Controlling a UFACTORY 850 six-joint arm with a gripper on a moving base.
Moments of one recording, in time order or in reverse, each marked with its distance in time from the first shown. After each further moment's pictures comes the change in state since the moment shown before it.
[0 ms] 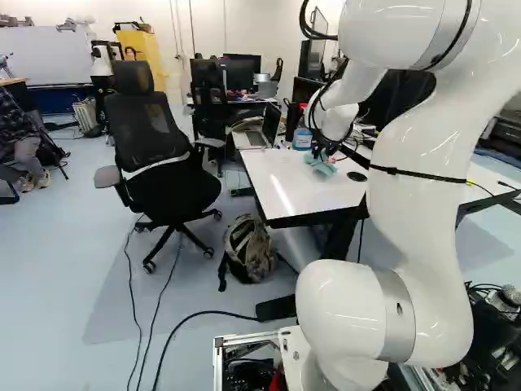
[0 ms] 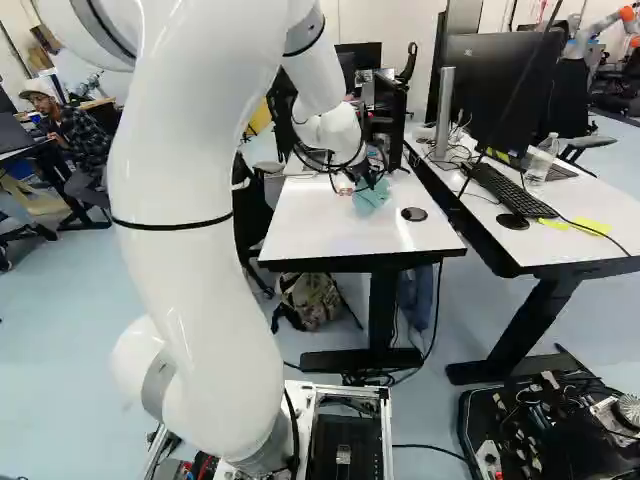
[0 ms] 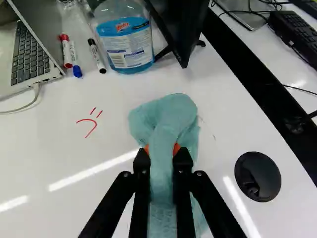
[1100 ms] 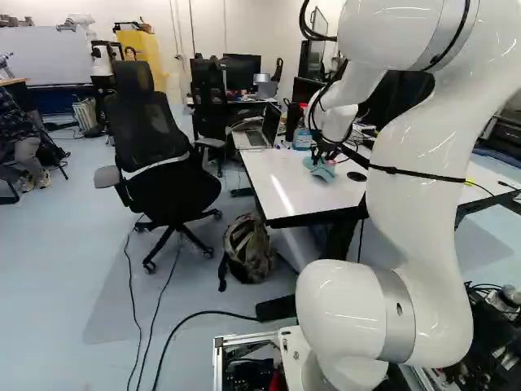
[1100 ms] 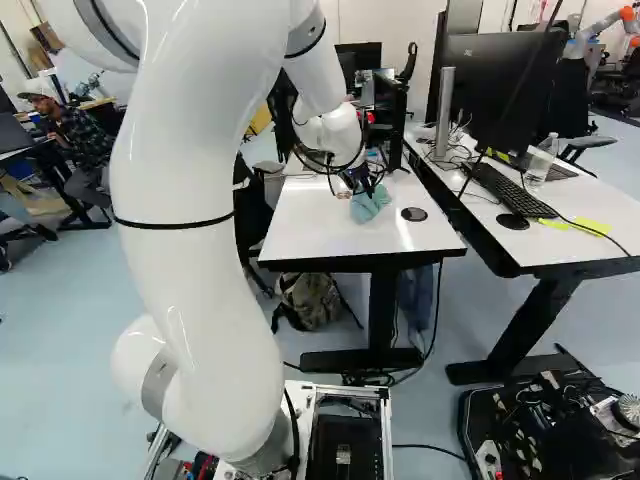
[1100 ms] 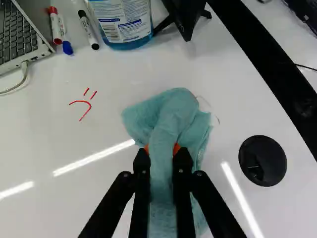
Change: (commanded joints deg) arm 0.0 0.0 0.0 0.0 -6.5 0.0
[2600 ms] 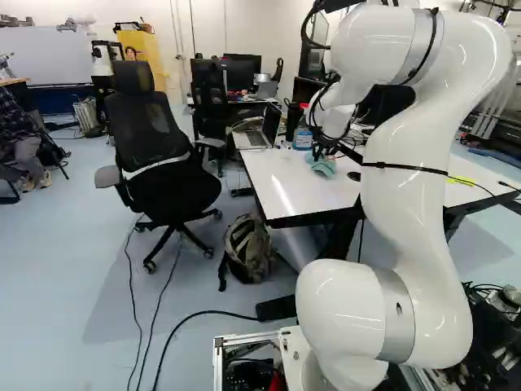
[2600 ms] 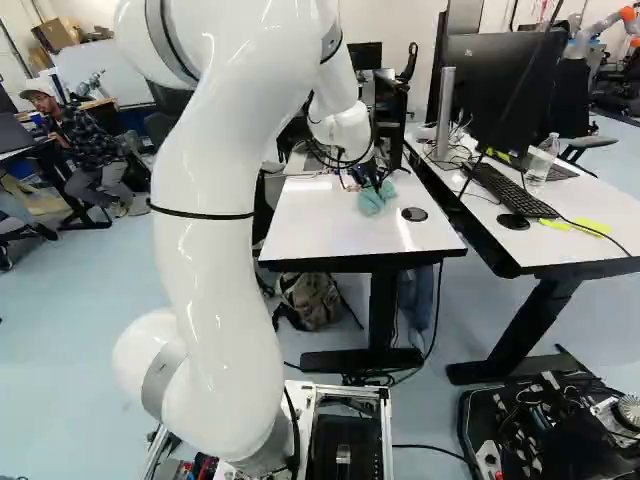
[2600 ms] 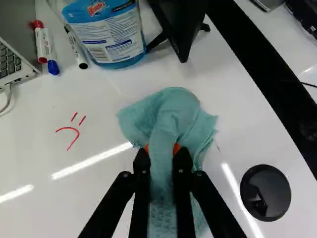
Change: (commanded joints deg) arm -1.4 -8.7 -11.3 0.0 -1.9 0.0
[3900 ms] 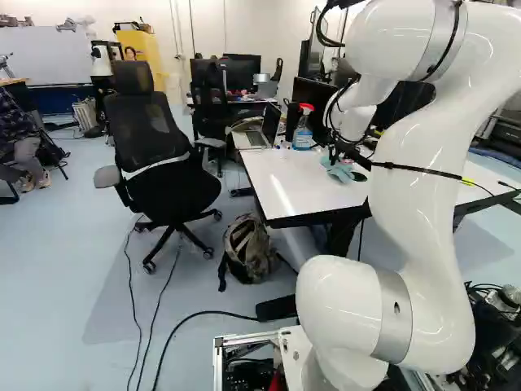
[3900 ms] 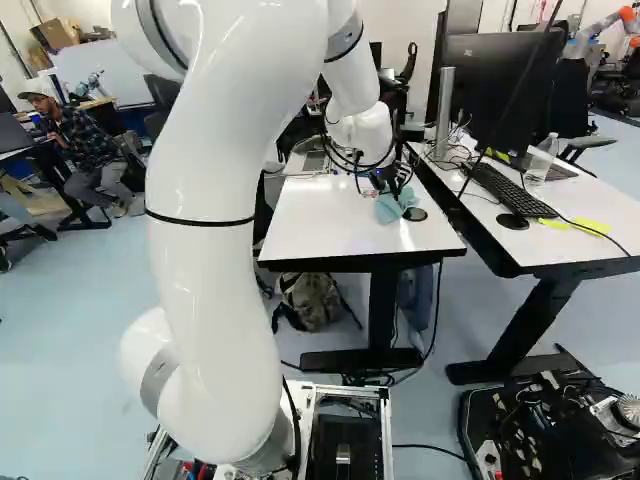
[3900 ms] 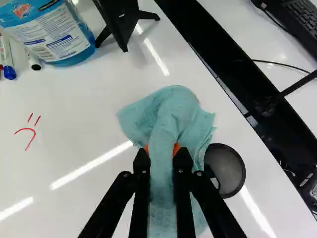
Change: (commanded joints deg) arm -5.1 4.3 5.7 0.0 0.0 0.0
